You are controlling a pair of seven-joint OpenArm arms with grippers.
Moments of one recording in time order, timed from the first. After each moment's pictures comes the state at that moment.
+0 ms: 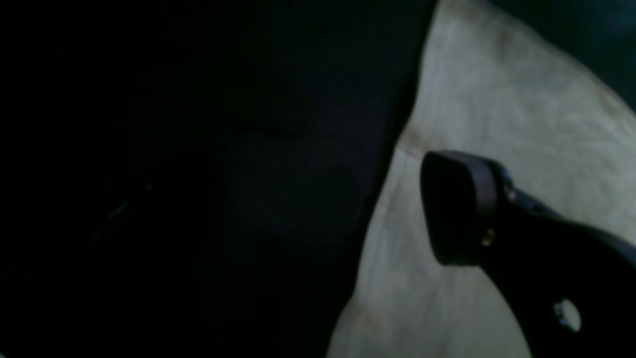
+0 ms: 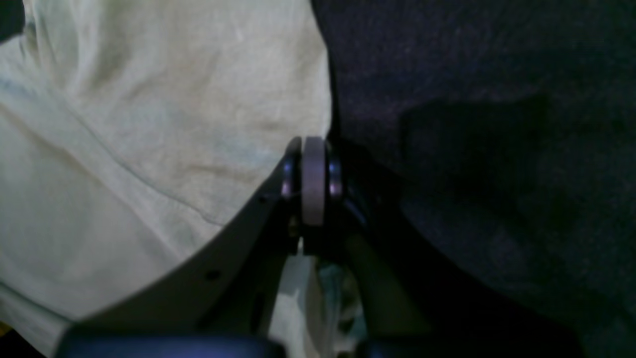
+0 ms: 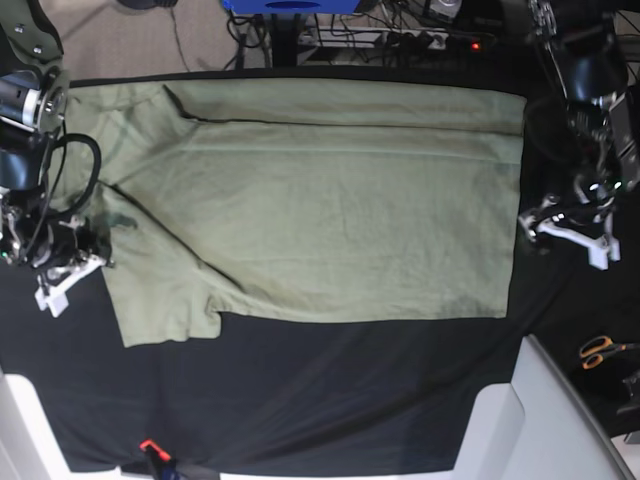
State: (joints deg) left arm -4.9 -22.7 -22.6 55.3 -27.4 -15.0 31.8; right arm 23.4 16.7 20.4 34.1 16.8 26.8 -43.4
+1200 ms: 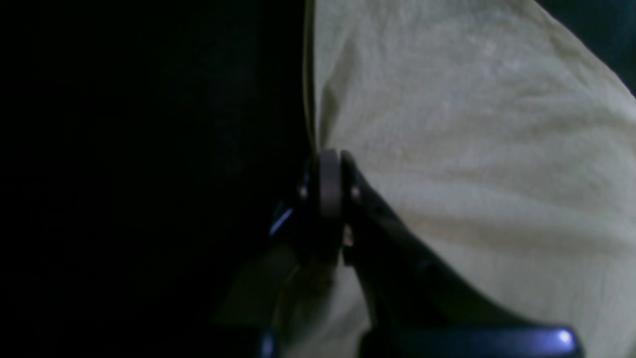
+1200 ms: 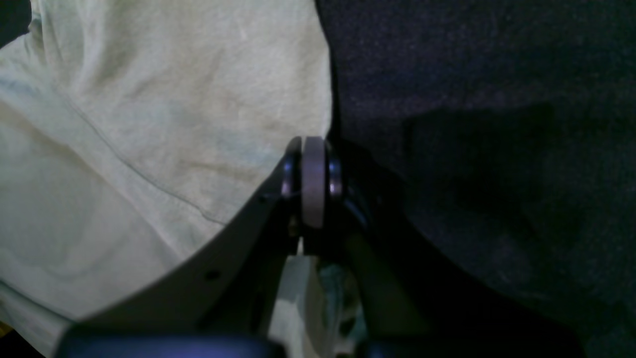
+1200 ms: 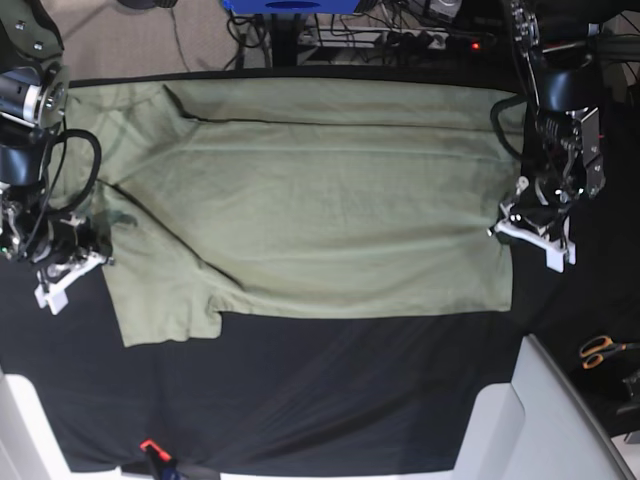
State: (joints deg) left arm -5.5 -19.7 -17.1 51.1 -29.4 -16.0 29.4; right arm 22.4 16.8 20.4 34.3 17.5 27.2 -42.5
